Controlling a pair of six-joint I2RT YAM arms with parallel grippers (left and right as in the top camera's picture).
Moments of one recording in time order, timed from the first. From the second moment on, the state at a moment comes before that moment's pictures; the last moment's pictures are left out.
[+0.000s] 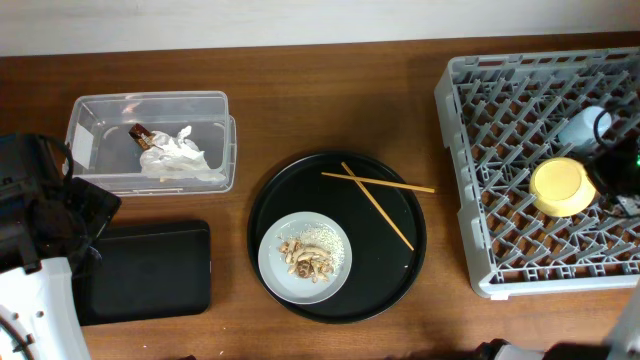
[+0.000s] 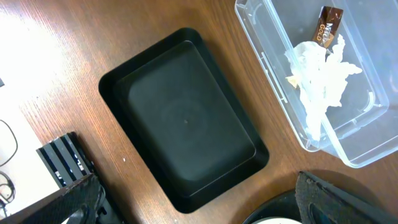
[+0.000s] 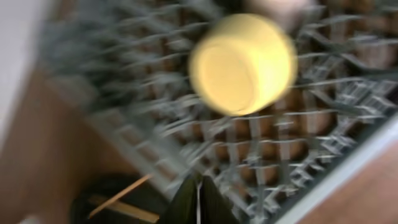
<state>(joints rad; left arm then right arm) 0.33 1.27 1.59 -1.53 -0.22 -0.74 -0.61 1.44 1.55 -1.24 -0.27 0.37</state>
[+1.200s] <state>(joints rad) 0.33 1.27 1.59 -1.53 -0.22 -0.74 0.33 1.99 1.55 -0.96 0.15 -0.32</state>
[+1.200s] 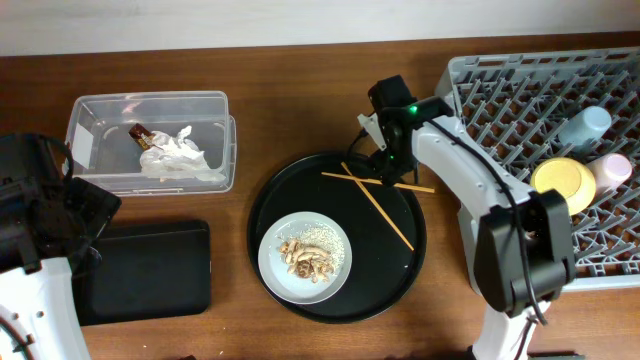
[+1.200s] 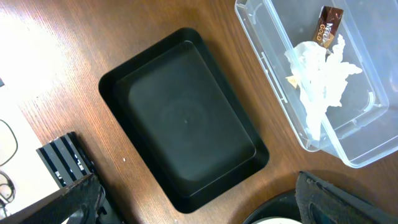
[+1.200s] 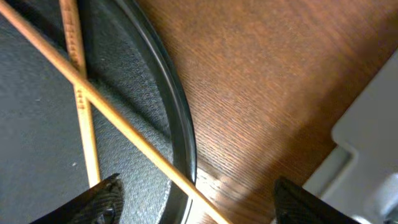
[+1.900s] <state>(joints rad) 0.33 1.27 1.59 -1.53 -0.22 -0.74 0.43 2.08 1.55 -0.95 0.16 -0.38</state>
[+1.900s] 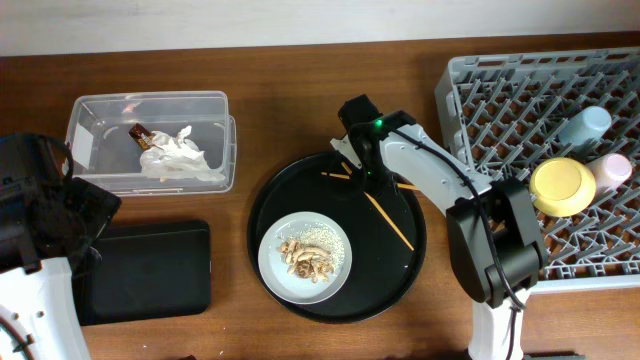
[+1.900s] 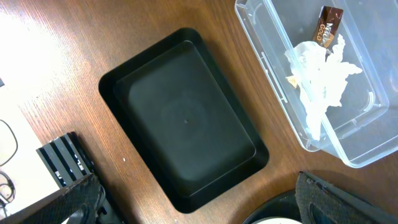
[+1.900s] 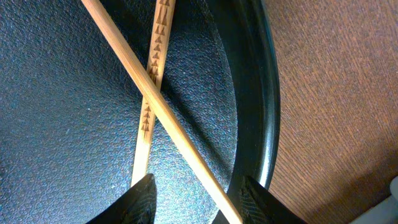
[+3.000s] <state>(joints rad) 0.33 1.27 1.59 -1.53 -0.22 -0.74 0.43 2.08 1.47 -0.97 0.16 -0.35</state>
